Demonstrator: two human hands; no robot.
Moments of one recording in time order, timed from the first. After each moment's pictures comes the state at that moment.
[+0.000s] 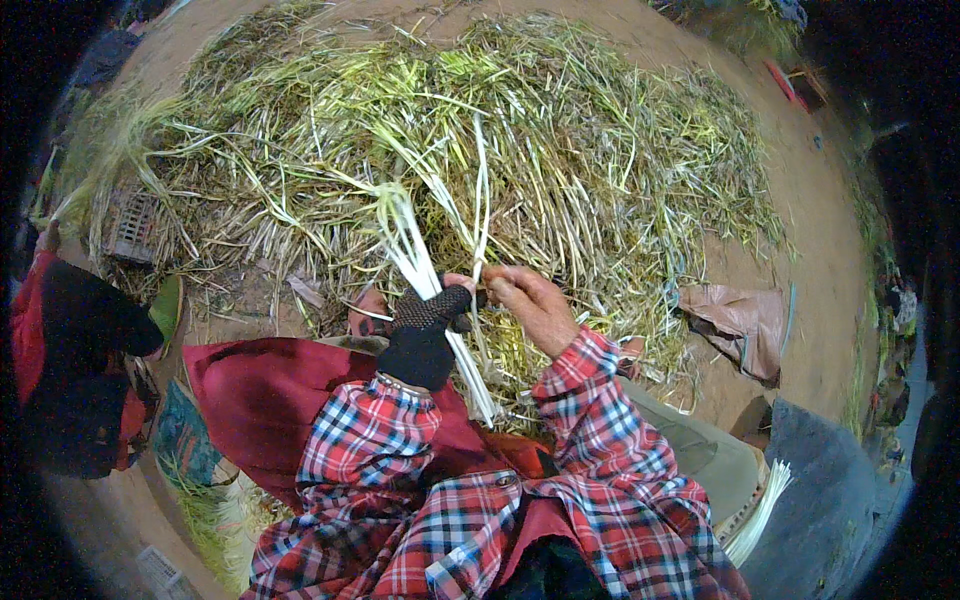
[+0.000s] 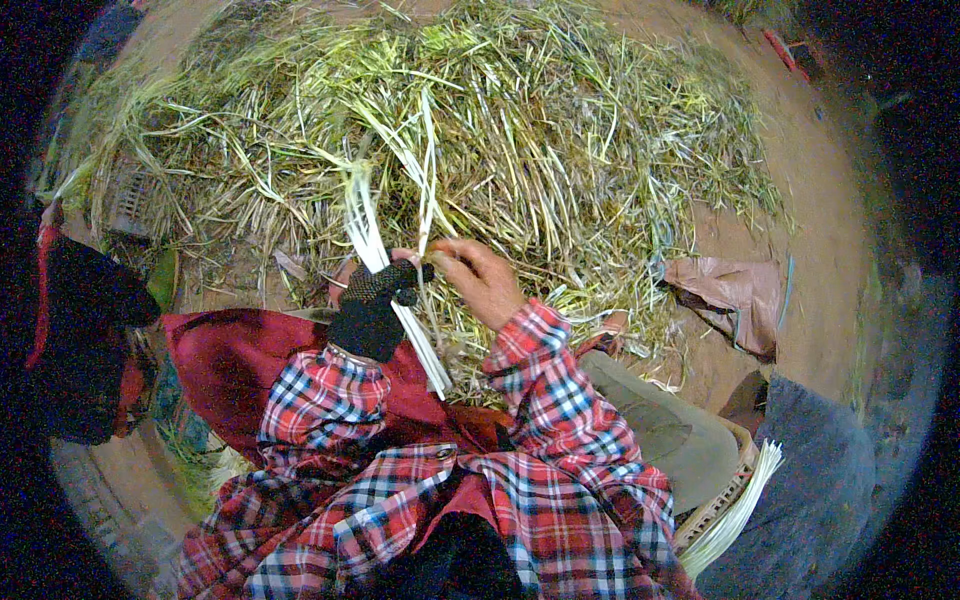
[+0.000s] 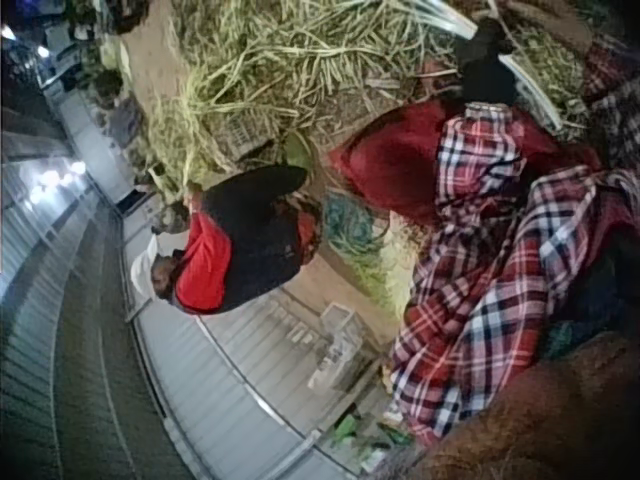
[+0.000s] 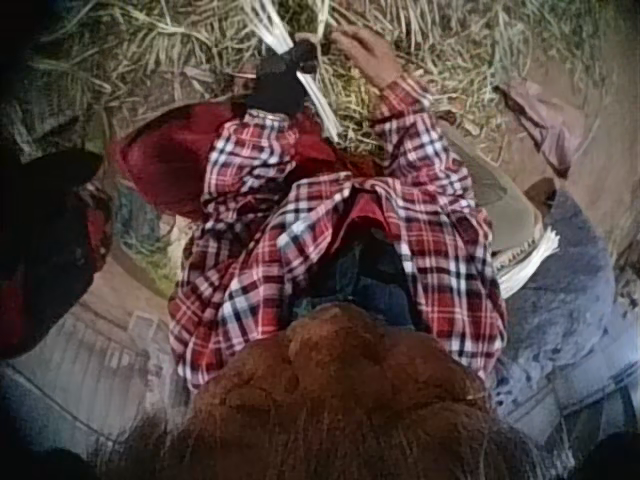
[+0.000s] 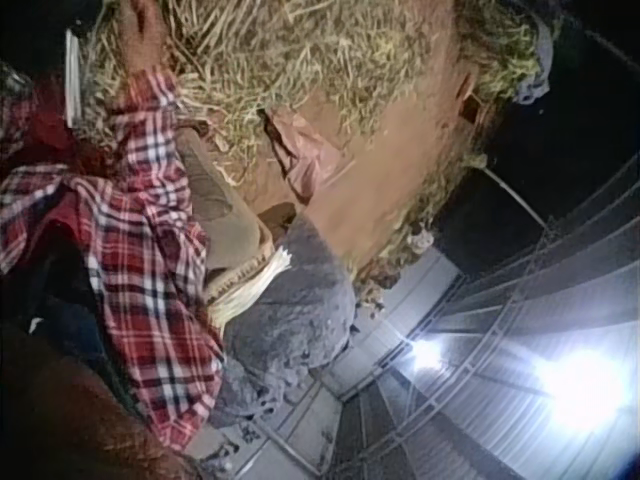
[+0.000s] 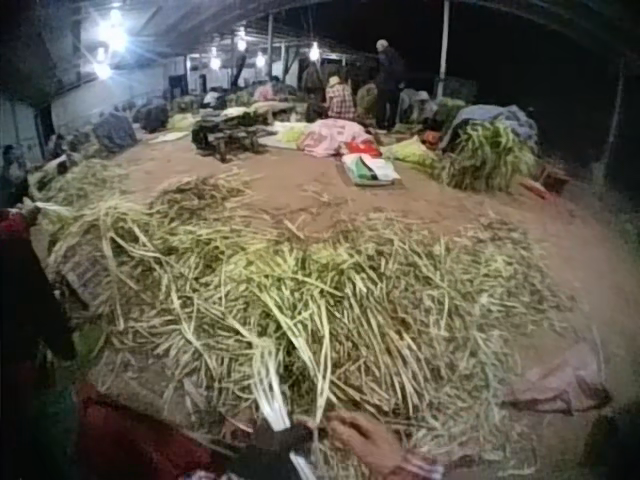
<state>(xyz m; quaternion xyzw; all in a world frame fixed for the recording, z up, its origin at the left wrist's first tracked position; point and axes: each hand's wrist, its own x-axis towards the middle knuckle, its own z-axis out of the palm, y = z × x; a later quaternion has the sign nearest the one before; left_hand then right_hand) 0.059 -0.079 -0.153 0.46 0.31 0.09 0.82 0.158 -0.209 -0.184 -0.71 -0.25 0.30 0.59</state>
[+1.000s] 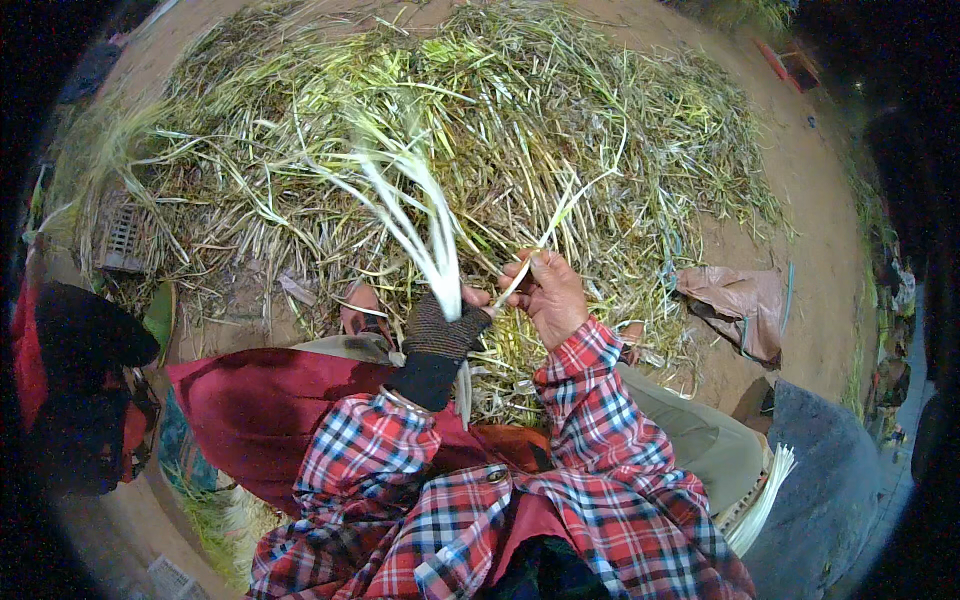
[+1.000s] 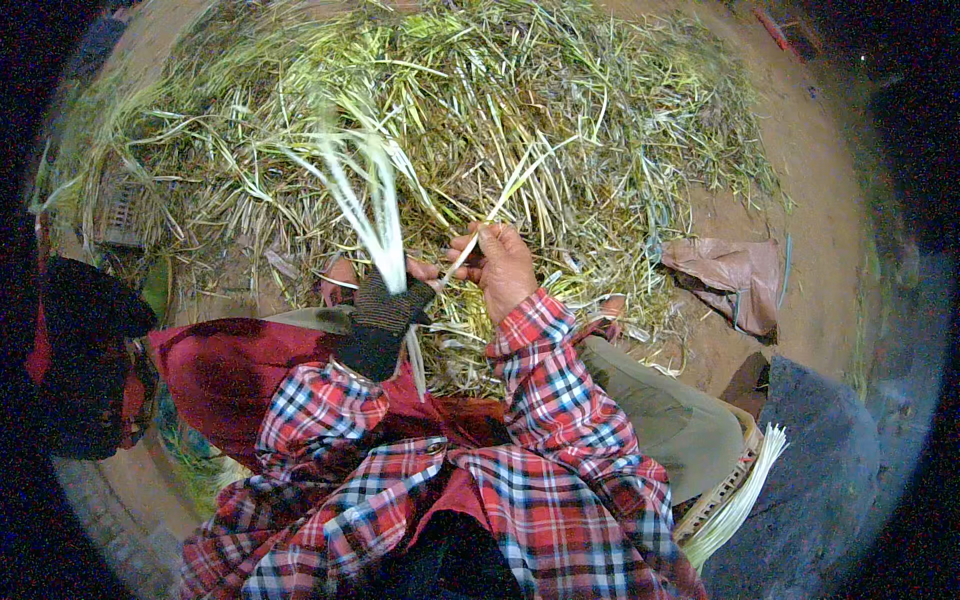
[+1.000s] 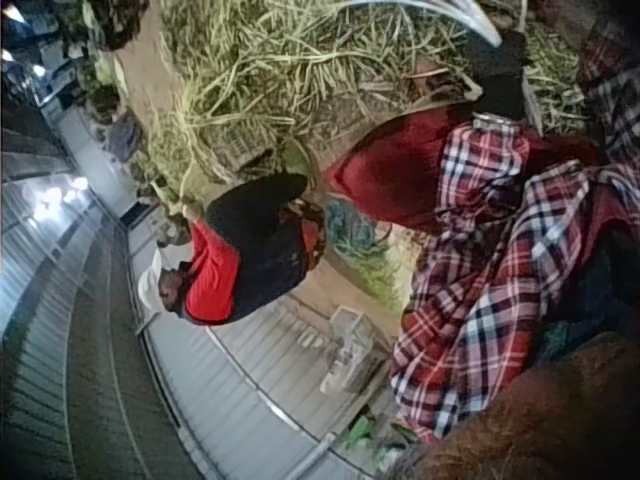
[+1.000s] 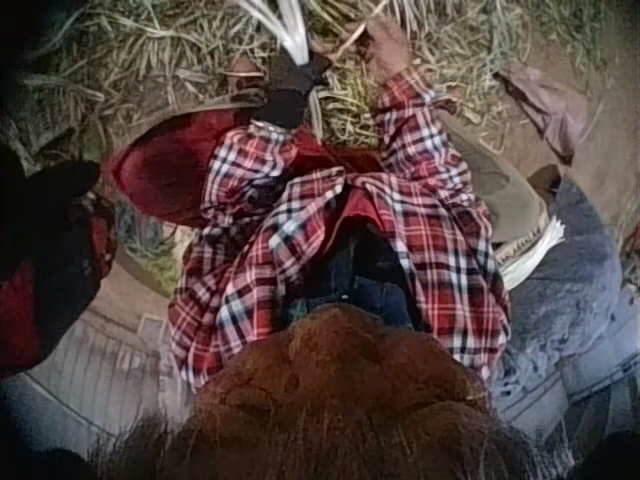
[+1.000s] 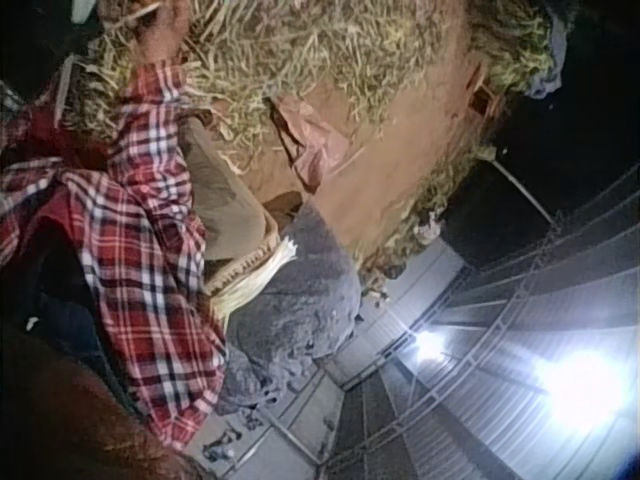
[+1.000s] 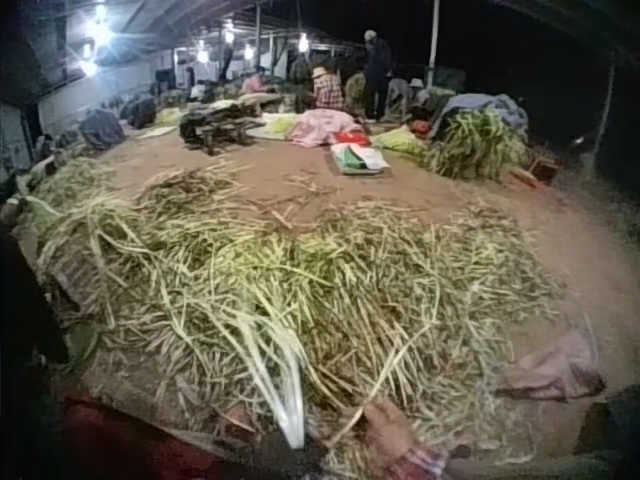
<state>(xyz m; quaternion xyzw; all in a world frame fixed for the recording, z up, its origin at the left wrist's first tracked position) 0.062 -0.101 -0.179 0.62 0.25 0.13 0.73 0.163 -0.214 -0.173 -0.51 0.09 0.37 0.77</state>
